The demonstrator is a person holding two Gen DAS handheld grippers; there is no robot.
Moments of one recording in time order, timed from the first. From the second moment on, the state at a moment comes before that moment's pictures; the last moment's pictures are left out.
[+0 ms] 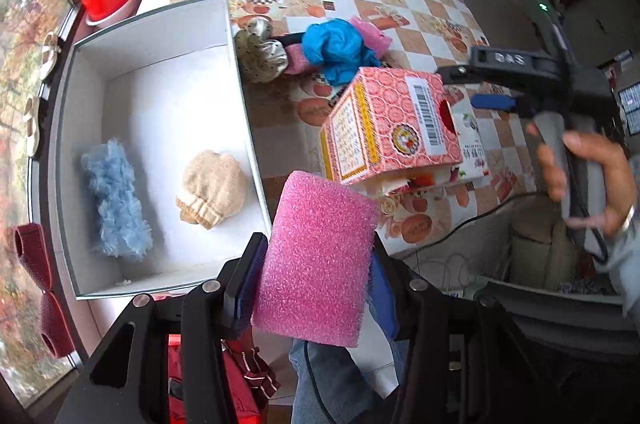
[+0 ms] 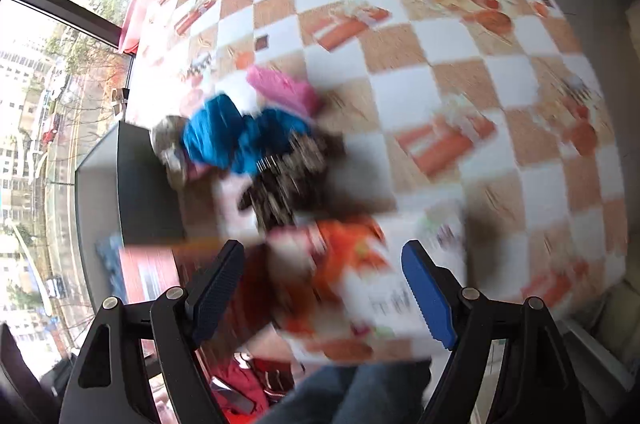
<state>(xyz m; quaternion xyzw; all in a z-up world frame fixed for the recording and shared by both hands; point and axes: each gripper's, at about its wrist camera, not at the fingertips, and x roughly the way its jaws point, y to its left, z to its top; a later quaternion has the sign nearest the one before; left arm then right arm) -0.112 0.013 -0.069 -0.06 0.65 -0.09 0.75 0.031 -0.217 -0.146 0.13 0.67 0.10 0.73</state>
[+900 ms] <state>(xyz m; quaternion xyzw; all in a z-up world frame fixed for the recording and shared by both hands) -0.111 0.066 -0.071 -0.18 0.65 0.06 0.74 0.117 -0.107 -0.151 -0.02 0.66 0.24 0.71</state>
